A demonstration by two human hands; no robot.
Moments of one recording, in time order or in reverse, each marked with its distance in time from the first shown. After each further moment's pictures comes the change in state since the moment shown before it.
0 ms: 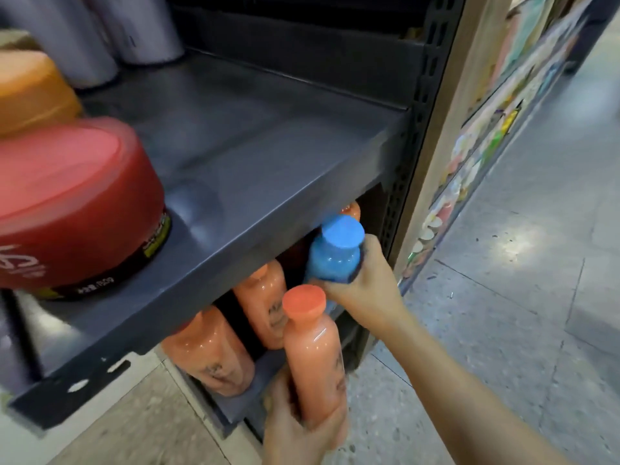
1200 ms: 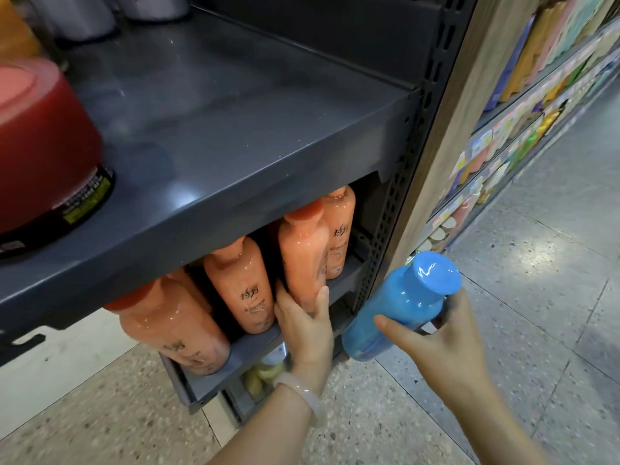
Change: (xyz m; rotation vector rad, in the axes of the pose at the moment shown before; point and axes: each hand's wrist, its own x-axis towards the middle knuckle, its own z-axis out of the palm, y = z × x) left_hand 0.083 0.046 0.081 0.035 0.466 0.042; right_hand -0.040 0.053 -0.080 0.103 0.114 0.073
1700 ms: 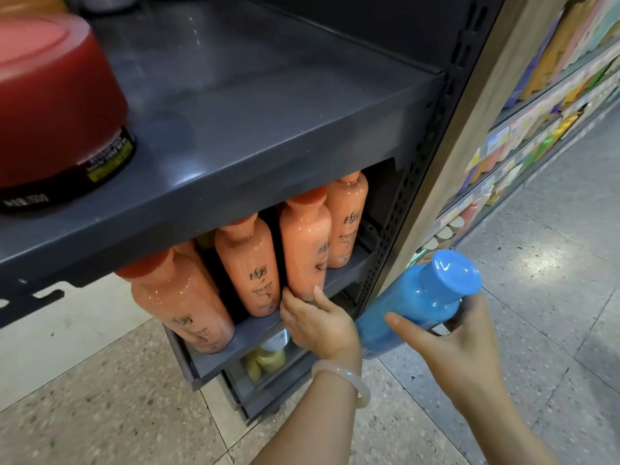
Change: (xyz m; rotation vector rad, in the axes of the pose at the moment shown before) left_hand -0.016 -0.001 0.024 0.038 0.387 -0.170; right_hand -0.009 -0.001 -0.002 0.036 -0.008 0.020
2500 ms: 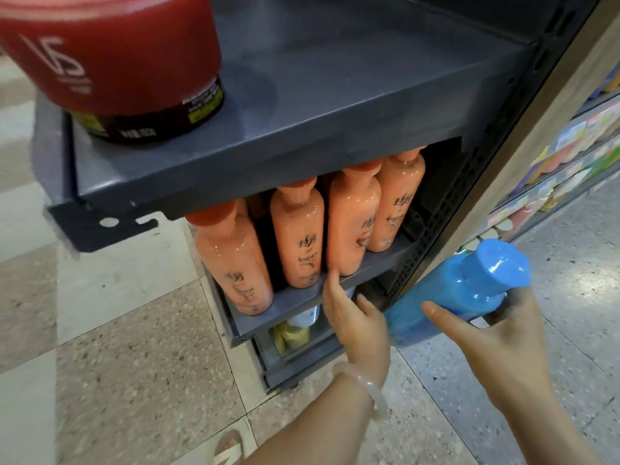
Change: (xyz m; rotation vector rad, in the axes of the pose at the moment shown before) left_hand -0.019 -0.020 -0.024 -0.142 -0.203 0.150; right_hand 0.000 0.008 -0.003 -0.063 -0.034 -0.064
